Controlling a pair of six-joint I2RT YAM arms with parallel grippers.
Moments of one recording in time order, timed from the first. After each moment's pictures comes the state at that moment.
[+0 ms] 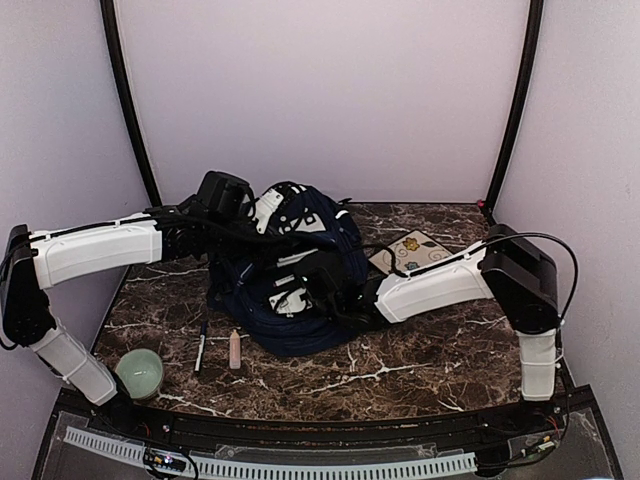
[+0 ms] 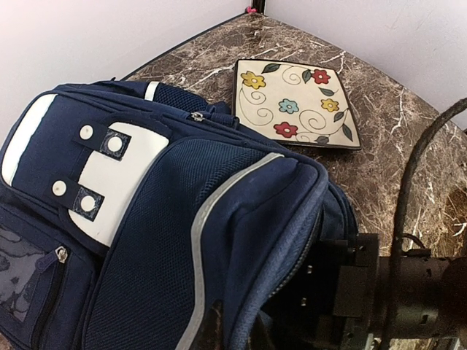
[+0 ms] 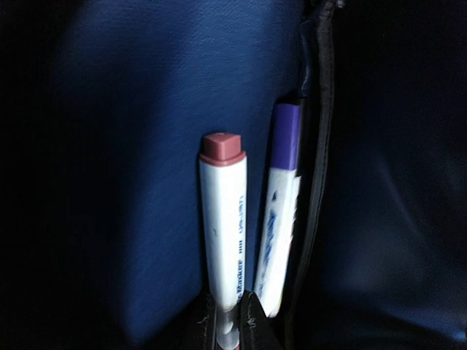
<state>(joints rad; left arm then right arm) -0.74 1.52 1.19 -0.28 0.11 0.03 1.11 2.03 1.29 0.22 0.59 -1.33</state>
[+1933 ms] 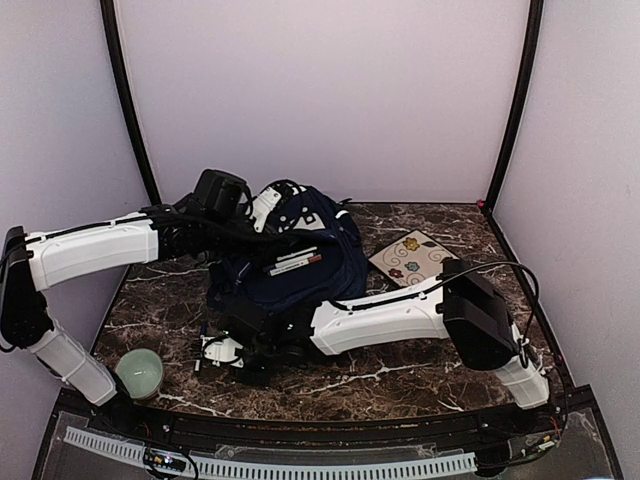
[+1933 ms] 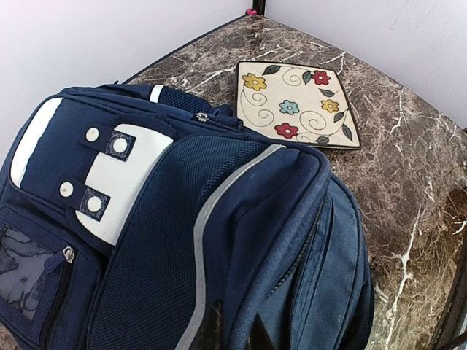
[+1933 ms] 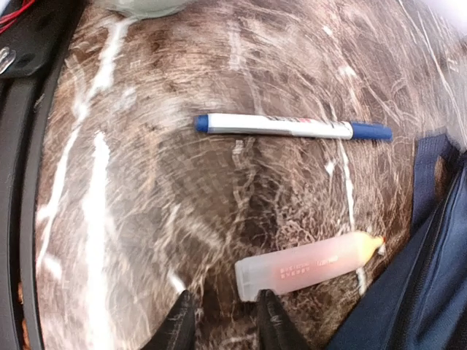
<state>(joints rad) -0.74 1.50 1.19 -0.30 0.11 0.04 1.35 2.30 1.80 -0.37 0.02 -0.33</state>
